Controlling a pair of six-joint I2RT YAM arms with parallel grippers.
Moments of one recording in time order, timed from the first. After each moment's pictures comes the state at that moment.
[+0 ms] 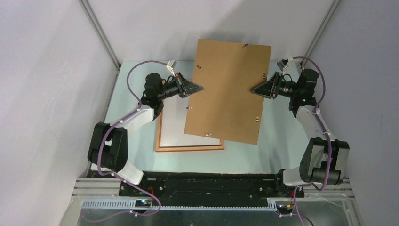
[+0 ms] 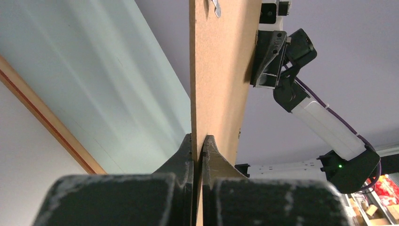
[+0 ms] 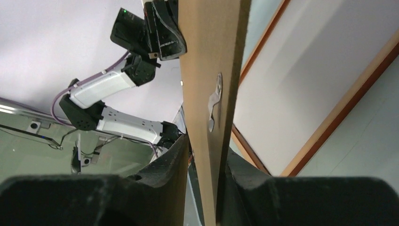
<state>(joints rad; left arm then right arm) -0.31 1.55 0.96 0.58 0.81 -1.00 -0.12 1.40 1.00 0.30 -1.32 0.86</state>
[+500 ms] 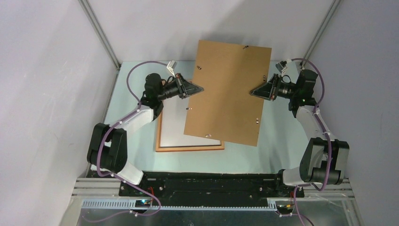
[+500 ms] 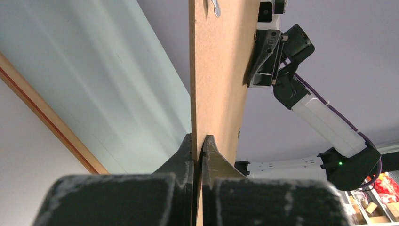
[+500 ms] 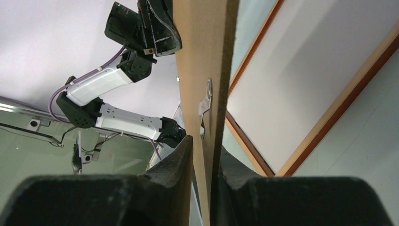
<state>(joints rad) -0.31 1.56 0.97 0.55 0.83 -0.99 -0.11 1.40 1.00 0.20 -1.32 0.78</state>
